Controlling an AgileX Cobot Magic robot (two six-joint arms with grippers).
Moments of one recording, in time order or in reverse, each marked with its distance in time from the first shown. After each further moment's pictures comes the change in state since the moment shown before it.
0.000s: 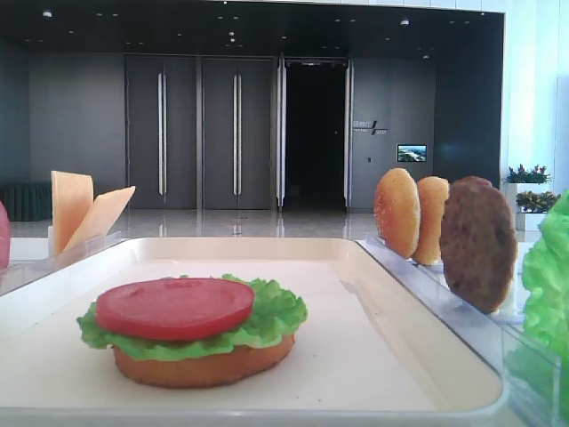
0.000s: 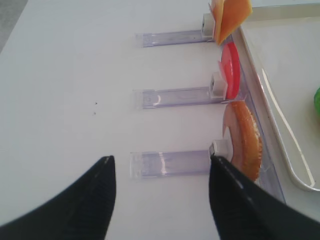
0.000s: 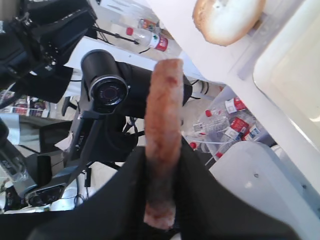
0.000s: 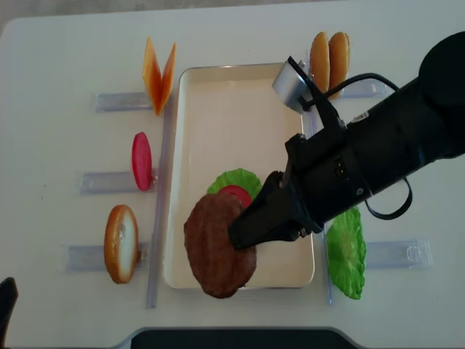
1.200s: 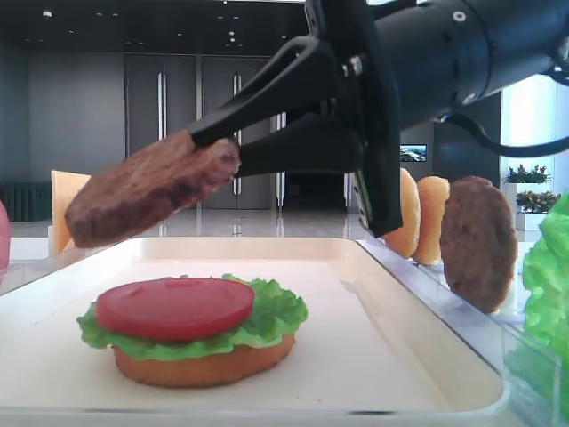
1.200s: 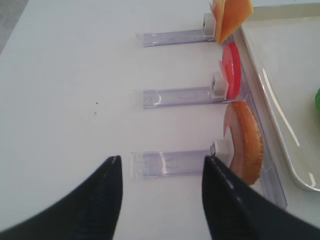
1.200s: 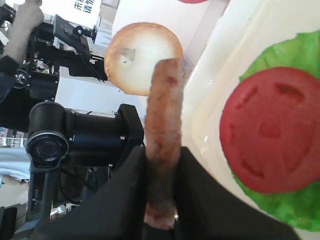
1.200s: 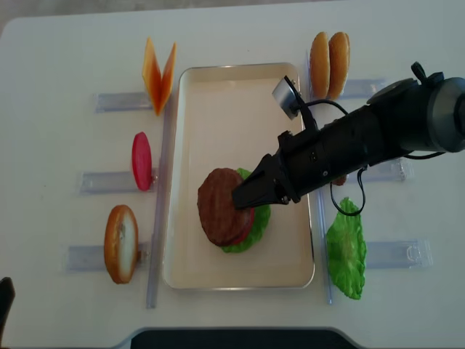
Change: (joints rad) left arm 0.000 0.000 0.000 0.002 0.000 0.000; right arm -0.150 0.446 0.000 0.269 0.018 -0.462
